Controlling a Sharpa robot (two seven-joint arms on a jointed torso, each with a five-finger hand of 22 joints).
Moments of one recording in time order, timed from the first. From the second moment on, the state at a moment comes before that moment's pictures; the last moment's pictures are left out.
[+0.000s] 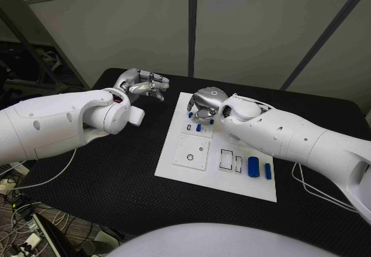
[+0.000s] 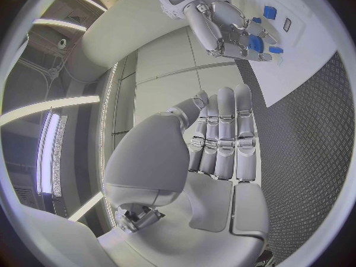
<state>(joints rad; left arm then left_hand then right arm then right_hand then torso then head) 1.29 -0.94 -0.11 1.51 -0.19 -0.44 0.22 1.35 -0.09 0.44 -0.13 0.05 1.10 0.12 0.07 0.41 1.03 0.06 0.61 0.30 1.21 -0.01 0.66 0.70 0.19 1.12 0.09 0.36 0.85 1.18 -0.22 -0.06 0.86 -1.71 -0.36 0.12 1.29 0.09 -0.05 -0.27 0.27 1.05 0.10 0.06 0.19 1.33 0.02 1.13 1.21 1.46 -0.06 1.46 1.31 0.03 1.47 0.06 1.50 1.31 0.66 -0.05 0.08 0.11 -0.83</state>
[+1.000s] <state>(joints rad) 1.38 -0.82 -0.11 1.26 -0.72 0.03 0.00 1.22 -0.07 0.19 0.10 0.05 1.10 0.09 0.12 0.45 1.18 0.02 1.16 0.85 1.47 -0.05 1.39 1.31 0.19 1.30 0.06 0.57 0.99 1.24 -0.78 0.00 1.43 -1.12 -0.32 0.16 1.27 0.08 0.11 -0.28 0.28 1.04 0.15 0.06 0.14 1.06 0.08 0.29 0.47 1.25 0.02 0.29 0.70 0.17 1.02 0.12 0.45 0.83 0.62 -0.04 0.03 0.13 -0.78</state>
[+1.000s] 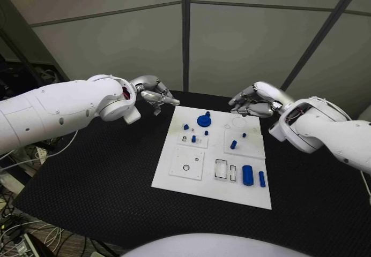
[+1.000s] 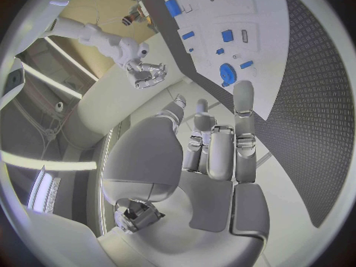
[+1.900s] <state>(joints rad) 1.41 -0.46 -0.11 0.89 -1.38 0.28 -0.04 1.28 -0.09 0.05 0.14 0.06 1.04 0.09 0.07 0.47 1.34 0.01 1.36 1.21 1.46 -0.06 1.55 1.31 0.19 1.45 0.05 1.20 1.31 1.24 -0.90 0.01 1.53 -0.79 -0.25 0.13 1.25 0.00 0.23 -0.20 0.28 1.03 0.18 0.06 0.09 1.13 0.13 0.07 0.08 1.14 0.10 0.07 0.29 0.17 1.04 0.19 0.12 0.51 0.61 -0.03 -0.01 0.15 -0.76</state>
